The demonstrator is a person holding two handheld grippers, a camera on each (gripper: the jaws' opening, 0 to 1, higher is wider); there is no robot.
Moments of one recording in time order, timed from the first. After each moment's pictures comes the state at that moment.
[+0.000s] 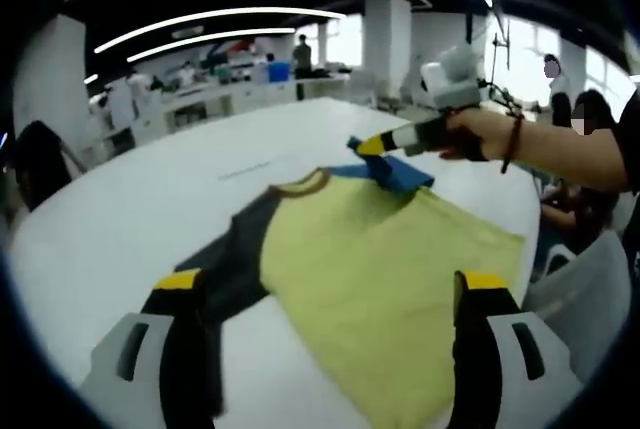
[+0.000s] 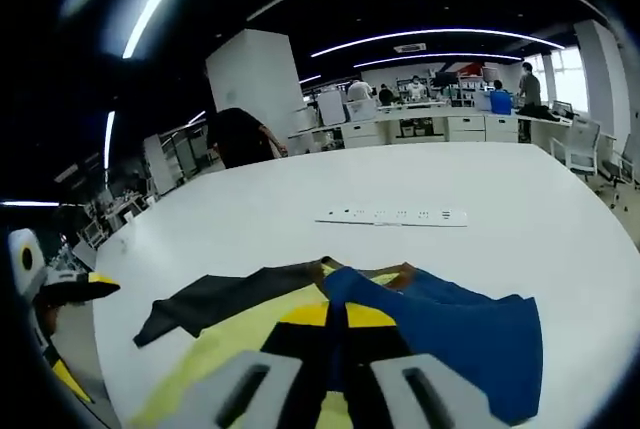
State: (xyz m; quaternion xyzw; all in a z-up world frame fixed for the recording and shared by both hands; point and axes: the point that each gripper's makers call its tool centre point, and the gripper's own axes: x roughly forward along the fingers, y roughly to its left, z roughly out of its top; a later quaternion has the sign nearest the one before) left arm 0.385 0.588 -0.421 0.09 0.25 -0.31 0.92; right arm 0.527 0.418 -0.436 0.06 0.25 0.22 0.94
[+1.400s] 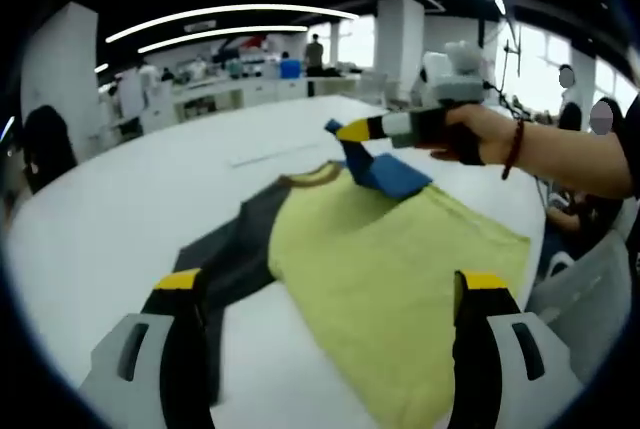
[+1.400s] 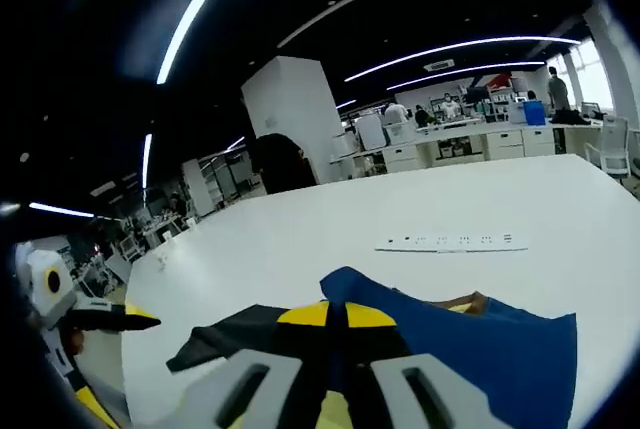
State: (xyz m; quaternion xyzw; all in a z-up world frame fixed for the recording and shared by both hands) left arm 0.384 0.602 -0.433 0.06 0.25 -0.29 0.92; right arm 0.529 0.493 -0.406 0.09 0.18 0.32 0.93
